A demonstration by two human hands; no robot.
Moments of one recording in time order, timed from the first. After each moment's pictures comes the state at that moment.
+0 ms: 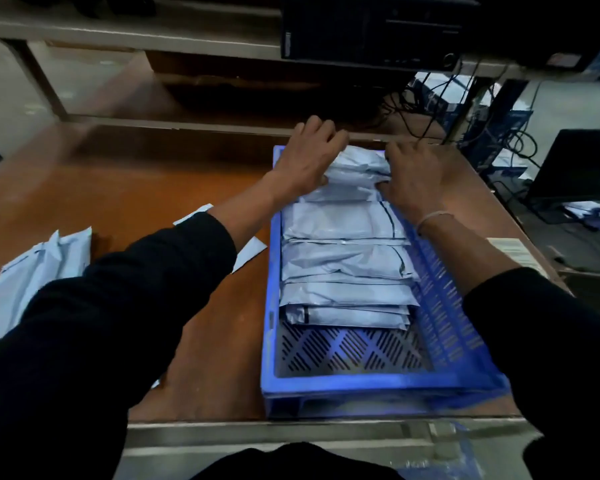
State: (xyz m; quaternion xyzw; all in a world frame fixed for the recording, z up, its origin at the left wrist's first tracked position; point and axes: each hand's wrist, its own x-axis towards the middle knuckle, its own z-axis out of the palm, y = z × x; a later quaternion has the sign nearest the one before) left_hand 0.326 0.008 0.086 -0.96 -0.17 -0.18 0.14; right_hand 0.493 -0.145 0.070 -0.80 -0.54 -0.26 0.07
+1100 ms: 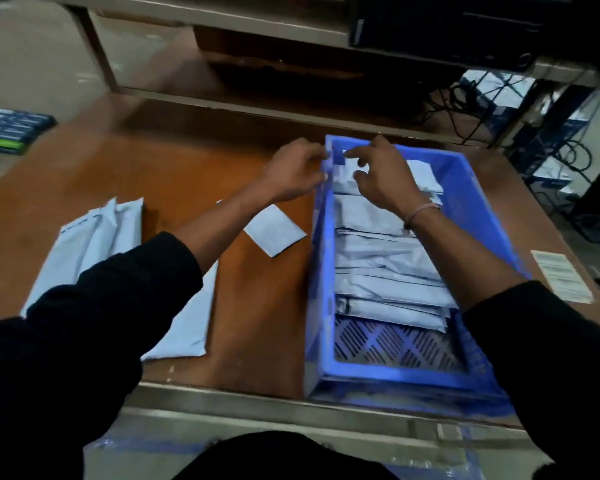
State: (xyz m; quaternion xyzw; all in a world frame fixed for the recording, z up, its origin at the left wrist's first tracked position) left_hand 0.206 0.040 0.059 -0.92 -0.26 -0.24 -0.19; right_hand 0.381 -0.072 0.069 -0.77 -0.59 -0.04 0.22
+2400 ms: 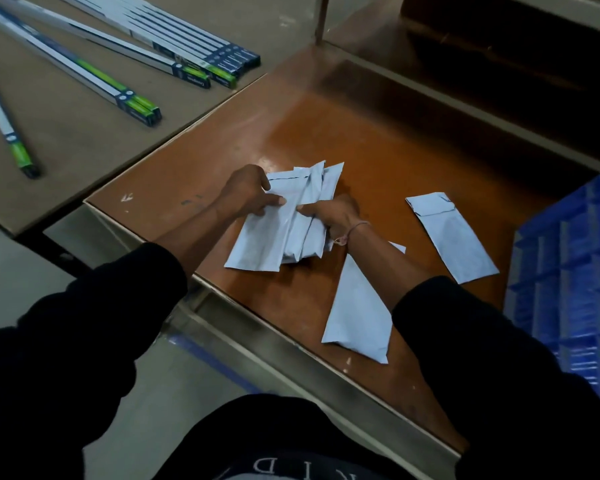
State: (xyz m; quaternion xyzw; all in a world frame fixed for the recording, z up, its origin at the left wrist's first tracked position) left_hand -0.219 0.166 -0.070 -0.61 -0.66 -0.20 -0.38; right_hand -0.020 0.132 -0.087 -0.69 -0.37 0.52 0.35
